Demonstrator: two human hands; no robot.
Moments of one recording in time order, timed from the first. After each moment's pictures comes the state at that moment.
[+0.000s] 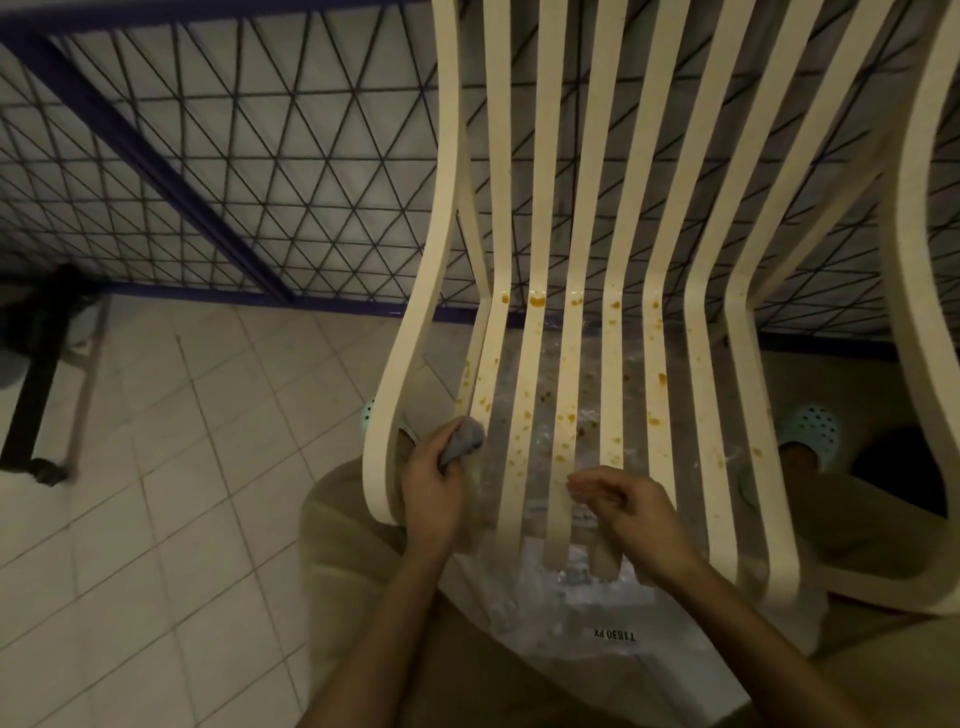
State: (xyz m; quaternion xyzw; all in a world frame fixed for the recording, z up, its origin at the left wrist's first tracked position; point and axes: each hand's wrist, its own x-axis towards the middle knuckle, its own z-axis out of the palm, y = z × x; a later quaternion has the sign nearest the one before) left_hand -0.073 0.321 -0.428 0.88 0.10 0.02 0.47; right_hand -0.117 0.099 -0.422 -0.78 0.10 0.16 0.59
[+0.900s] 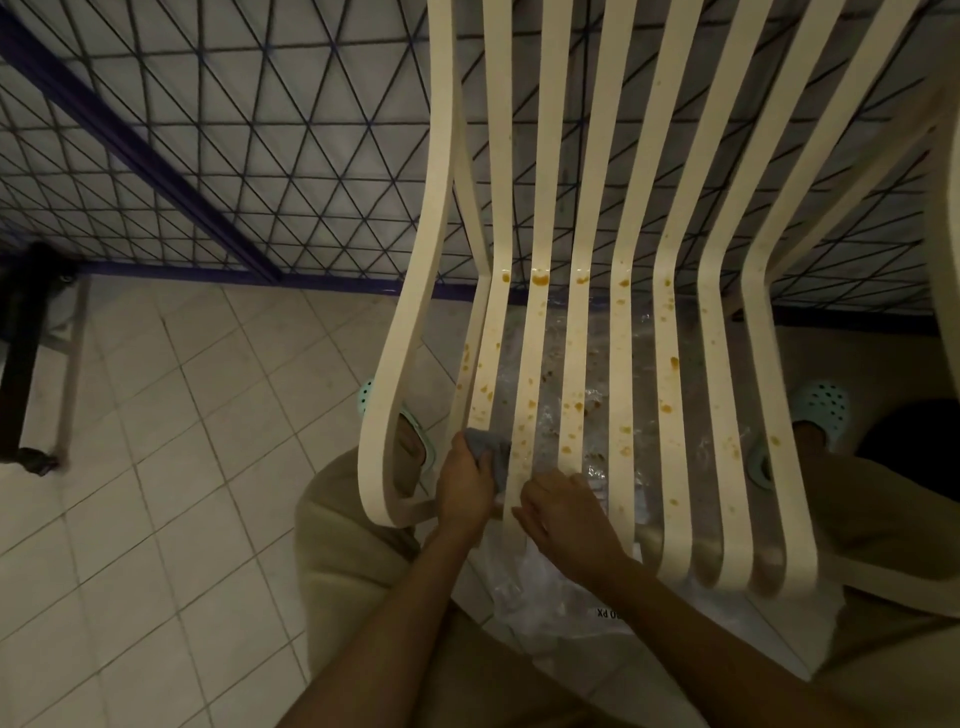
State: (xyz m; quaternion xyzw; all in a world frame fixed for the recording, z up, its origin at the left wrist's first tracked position) left_hand -0.056 0.307 -0.504 0.90 0.14 -0.13 0.38; right_hand -0.109 0.163 -0.495 -0.95 -0.12 0.09 0.26
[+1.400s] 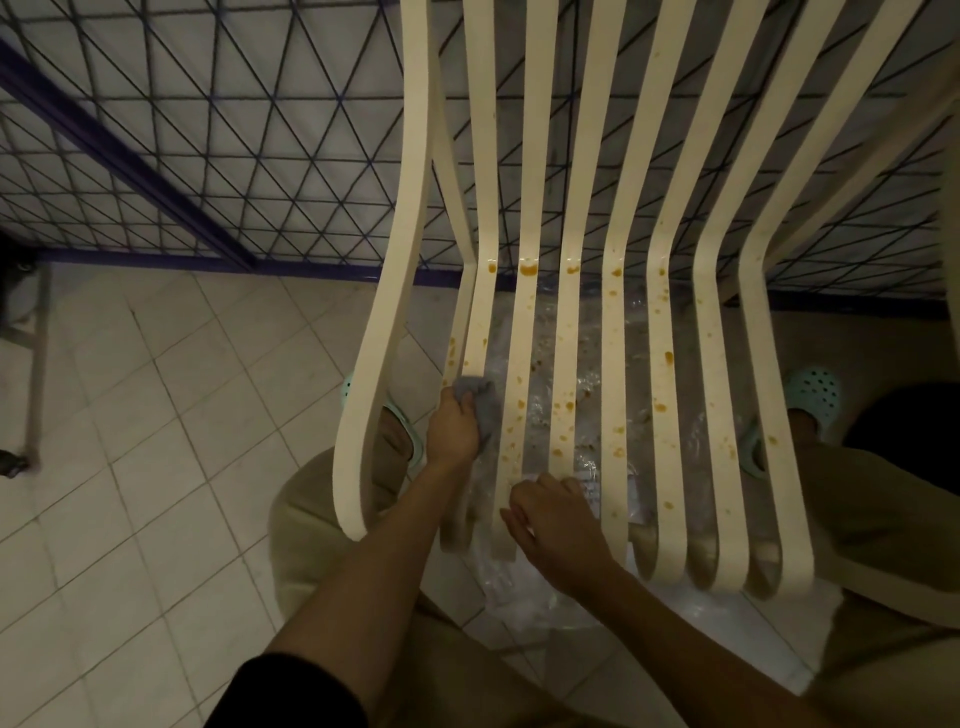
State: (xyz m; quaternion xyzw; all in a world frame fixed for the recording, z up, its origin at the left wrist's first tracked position) left_hand 0.023 0.302 -0.518 0.88 0.19 -0.17 0.40; right_hand -0.106 0.171 -0.510 -0.96 -0.10 0.07 0.26
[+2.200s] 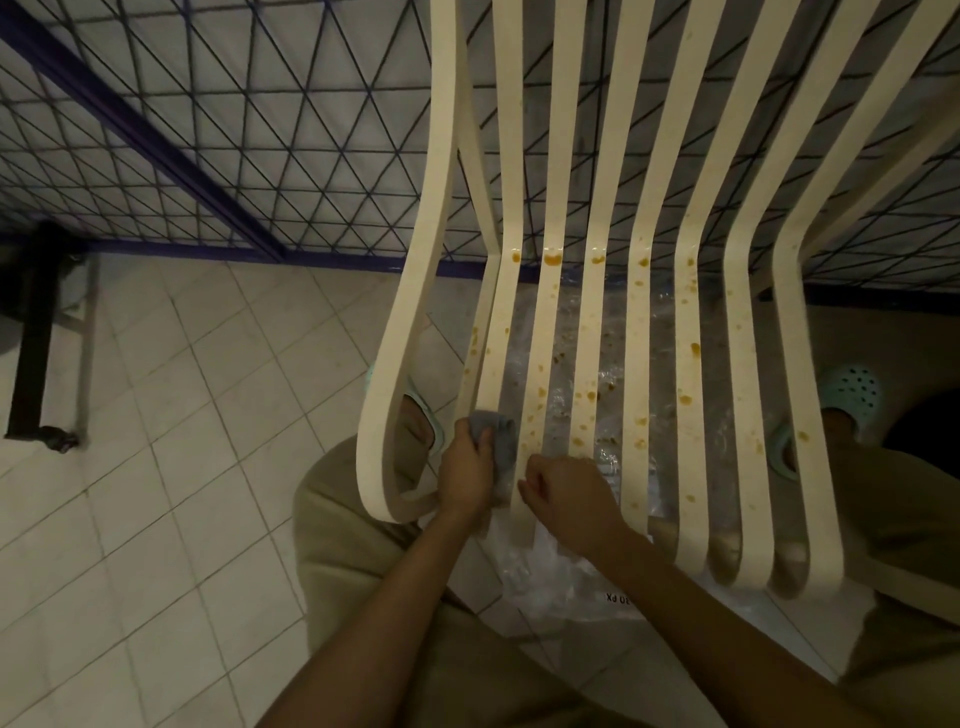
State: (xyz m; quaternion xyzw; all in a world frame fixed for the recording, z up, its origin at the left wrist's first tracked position) left_hand -0.037 0.307 -0.493 0.87 0.18 -0.15 0.42; right_hand -0.074 0.167 -0.478 -0.93 -0.07 0.18 0.32
